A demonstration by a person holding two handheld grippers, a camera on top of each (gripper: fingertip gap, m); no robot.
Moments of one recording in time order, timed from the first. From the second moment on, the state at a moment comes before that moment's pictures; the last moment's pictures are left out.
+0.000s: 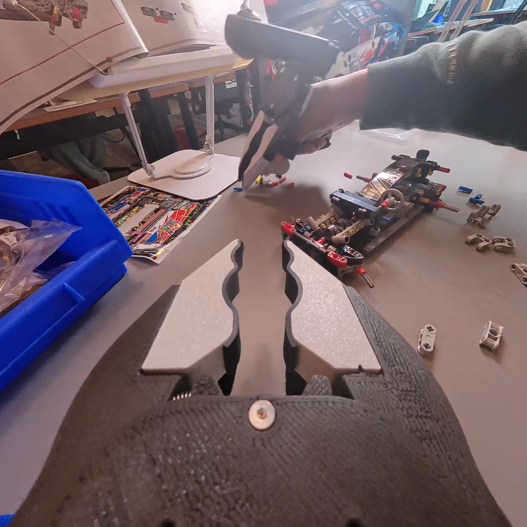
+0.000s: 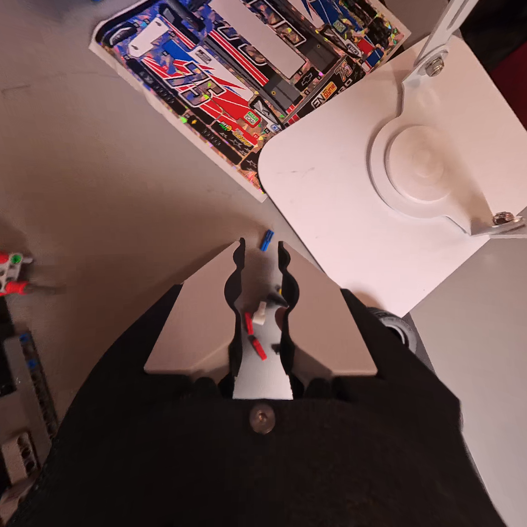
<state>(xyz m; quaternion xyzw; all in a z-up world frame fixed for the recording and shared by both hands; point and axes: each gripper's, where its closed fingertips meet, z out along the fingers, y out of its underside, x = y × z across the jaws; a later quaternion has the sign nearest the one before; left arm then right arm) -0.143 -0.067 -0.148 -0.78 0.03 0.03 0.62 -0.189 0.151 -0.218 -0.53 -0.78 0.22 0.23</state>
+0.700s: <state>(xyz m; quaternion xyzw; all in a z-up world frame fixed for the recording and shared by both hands) -0.132 -0.067 -0.146 -0.78 0.05 0.01 0.63 0.038 0.116 -0.171 -0.45 -0.84 0.25 0.16</state>
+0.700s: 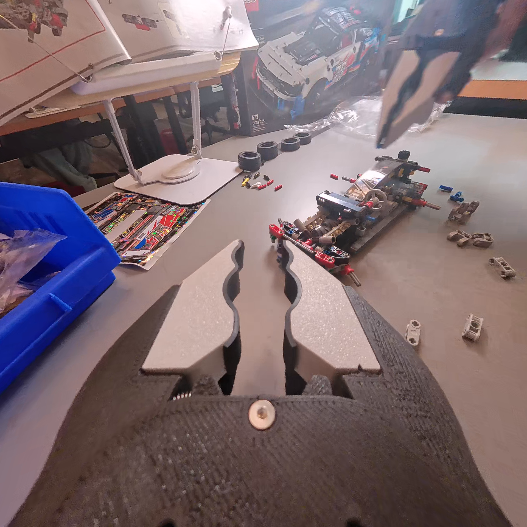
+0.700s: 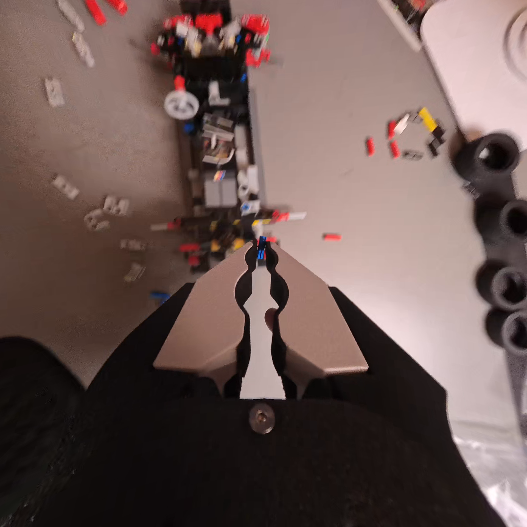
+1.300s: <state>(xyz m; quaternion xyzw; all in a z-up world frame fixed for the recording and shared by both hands) -0.127 -0.062 -0.154 -0.79 0.06 0.03 0.61 0.128 0.098 -0.224 -0.49 -0.83 0.21 0.15</state>
